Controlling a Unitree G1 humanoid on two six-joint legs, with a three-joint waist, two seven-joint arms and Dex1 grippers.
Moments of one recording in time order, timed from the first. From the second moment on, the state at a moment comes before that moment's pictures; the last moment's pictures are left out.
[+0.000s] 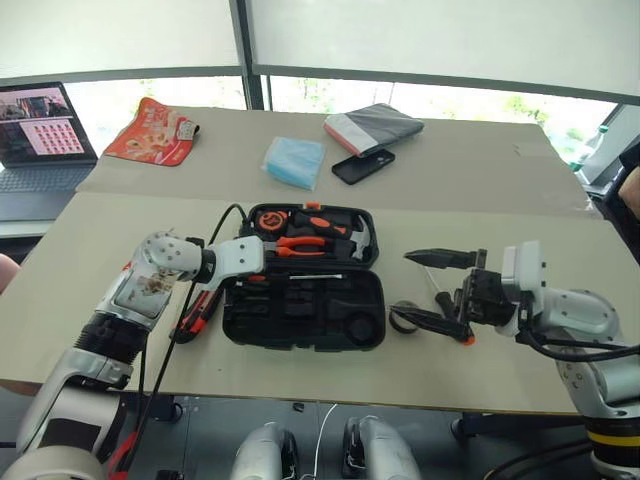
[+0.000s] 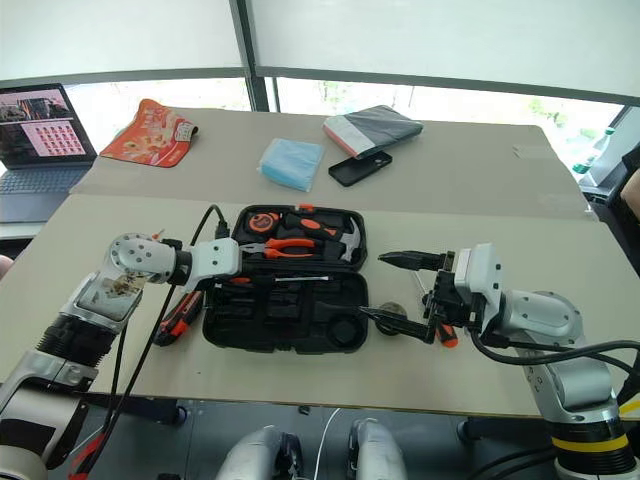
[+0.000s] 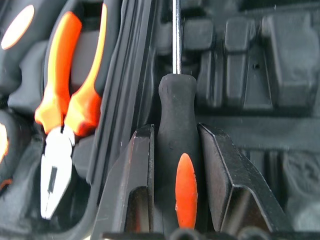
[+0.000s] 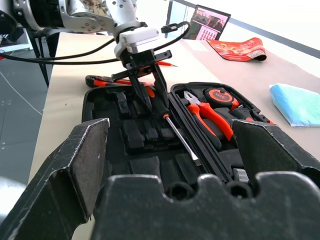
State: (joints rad) left arm -0.65 0.74 -0.30 0.25 0.00 0.03 -1.21; right arm -0.16 -0.73 -0.11 -0.37 0.61 0.23 1.03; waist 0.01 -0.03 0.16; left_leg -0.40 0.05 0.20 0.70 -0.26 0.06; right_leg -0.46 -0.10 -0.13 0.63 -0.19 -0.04
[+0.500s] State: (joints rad) left arm -0.65 0.63 -0.26 0.28 -0.01 -0.04 -1.17; right arm -0.23 -0.70 -0.07 -0.37 0.64 0.33 1.02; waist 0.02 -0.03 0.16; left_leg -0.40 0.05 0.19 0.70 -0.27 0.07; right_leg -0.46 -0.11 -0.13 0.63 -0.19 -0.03
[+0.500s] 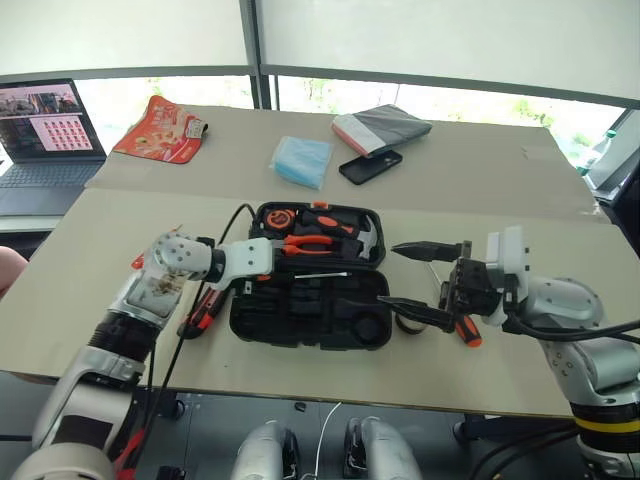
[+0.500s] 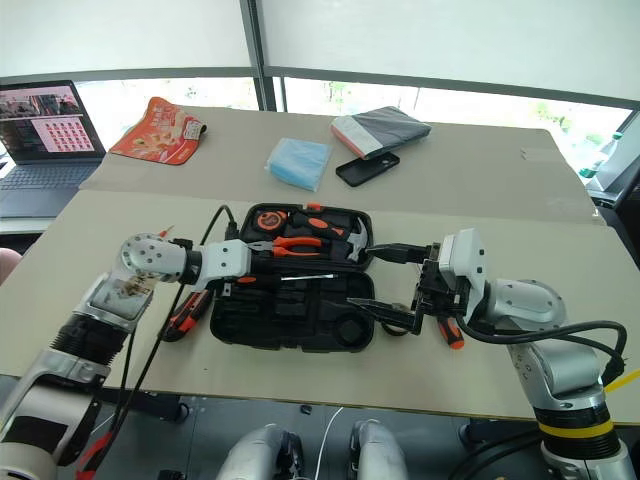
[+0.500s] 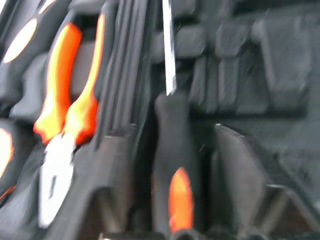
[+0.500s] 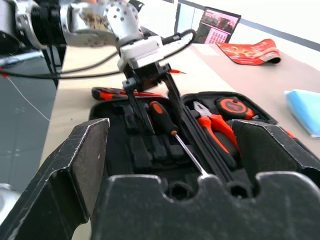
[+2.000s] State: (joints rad) left arm -0.41 0.51 0.01 0.10 -0.35 0.06 -1.11; right arm 0.26 -0.62 -0.41 -0.36 0.60 0.27 0.87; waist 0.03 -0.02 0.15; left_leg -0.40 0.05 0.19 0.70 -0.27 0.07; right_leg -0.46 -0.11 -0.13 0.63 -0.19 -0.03
